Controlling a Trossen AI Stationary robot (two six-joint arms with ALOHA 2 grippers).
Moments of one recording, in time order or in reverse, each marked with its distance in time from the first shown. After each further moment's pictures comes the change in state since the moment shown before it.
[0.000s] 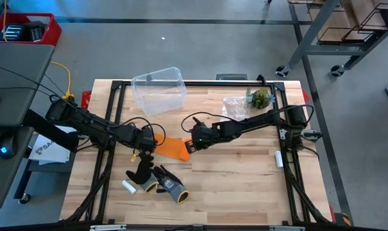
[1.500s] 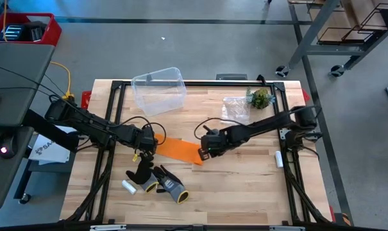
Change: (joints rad) left arm 0.000 -0.003 0.003 0.066 0.050 -0.131; right arm 0.072 -0.107 -0.085 -0.282 -0.031 0.149
